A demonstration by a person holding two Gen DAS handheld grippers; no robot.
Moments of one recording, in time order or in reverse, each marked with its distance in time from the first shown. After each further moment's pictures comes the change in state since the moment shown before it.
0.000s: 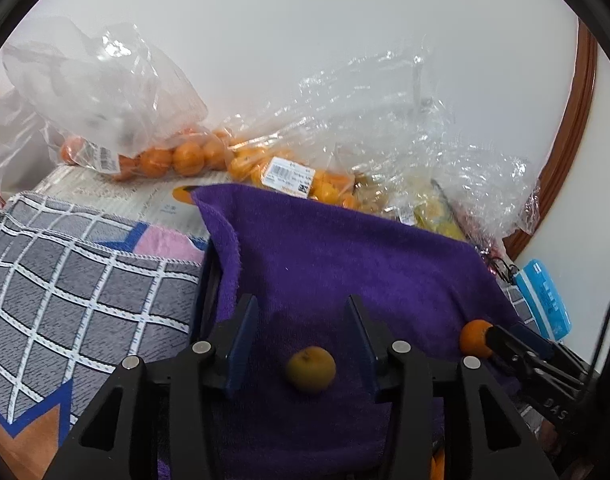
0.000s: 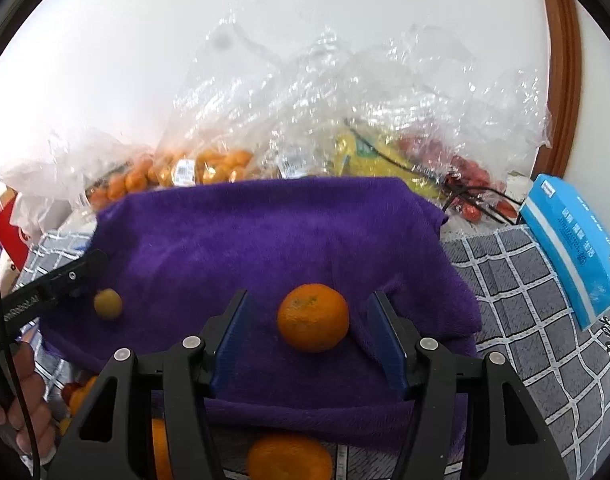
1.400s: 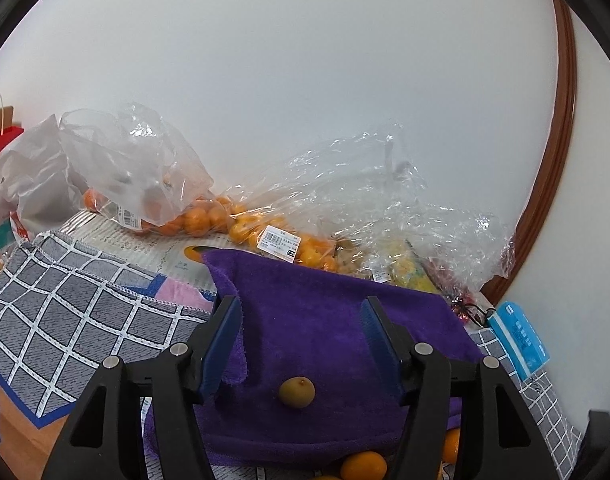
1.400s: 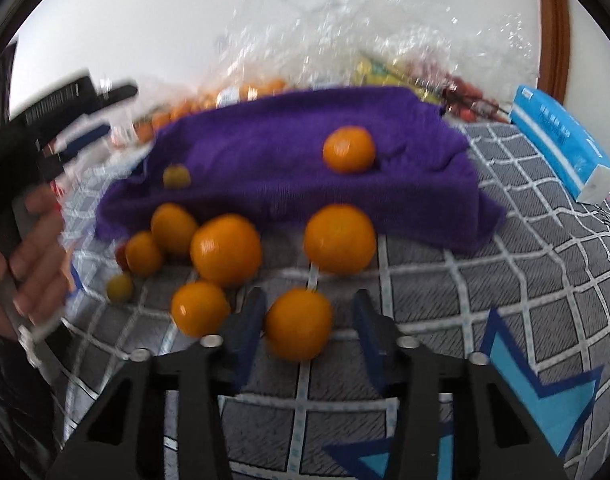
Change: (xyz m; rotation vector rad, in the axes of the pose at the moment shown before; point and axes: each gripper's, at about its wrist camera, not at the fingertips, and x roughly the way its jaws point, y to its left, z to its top) left arm -0.057 -0.009 0.012 -0.030 -0.183 -0.027; right arm -0.056 0.022 -0.089 -0.007 0.201 0.042
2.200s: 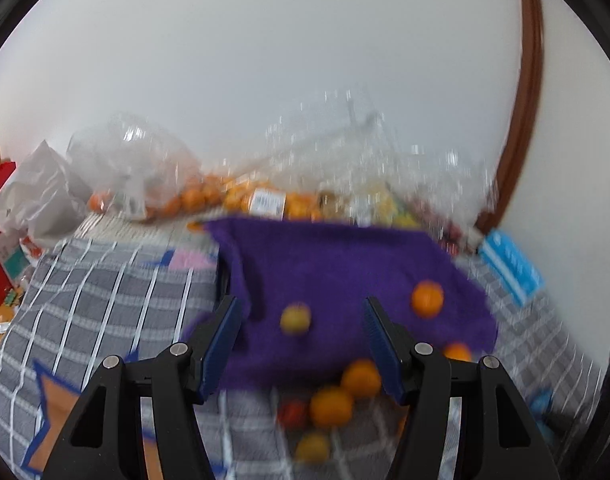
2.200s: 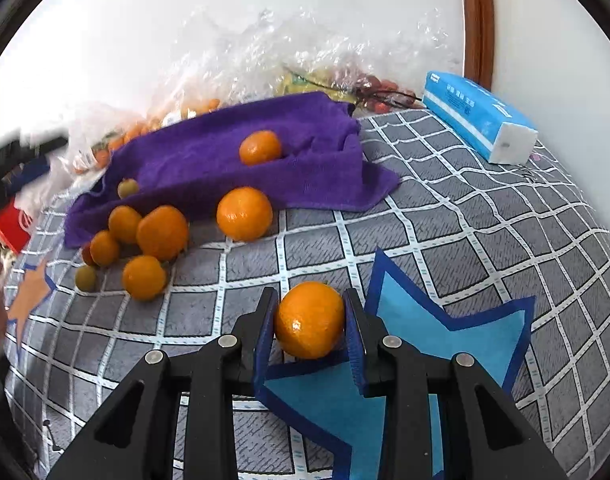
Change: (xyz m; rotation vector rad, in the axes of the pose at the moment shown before) left arm -0.048 -0.020 -0.026 0.198 0.161 0.023; right arm -0.044 -0.044 -0.037 0.144 -0.090 -0.085
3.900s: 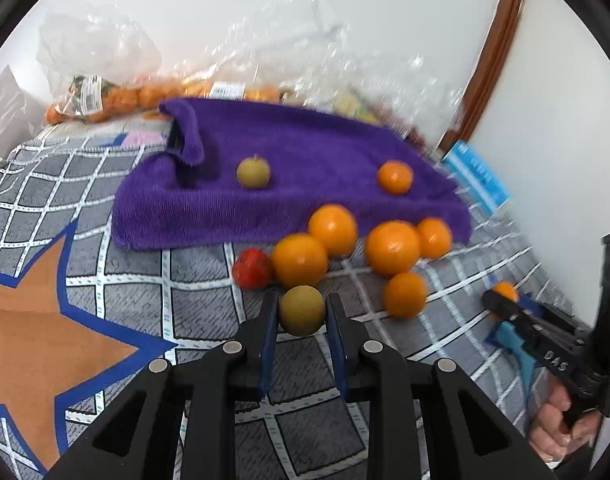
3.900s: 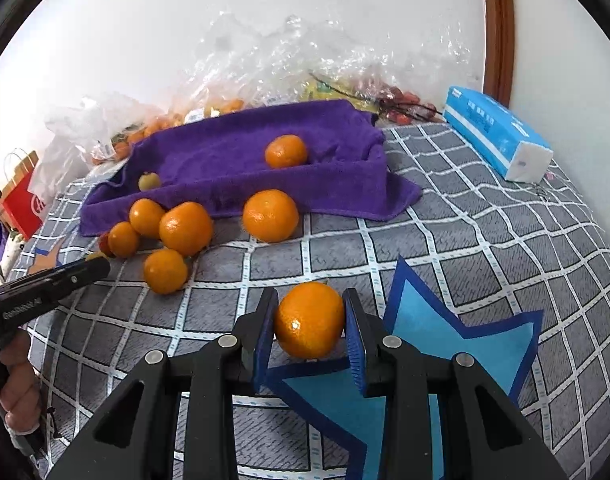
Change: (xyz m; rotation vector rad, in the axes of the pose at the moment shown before) left arm 0.010 0.002 -0.068 -0.005 0.190 -0.185; right arm -0.004 0.008 -0.002 -0.064 -0.035 0.038
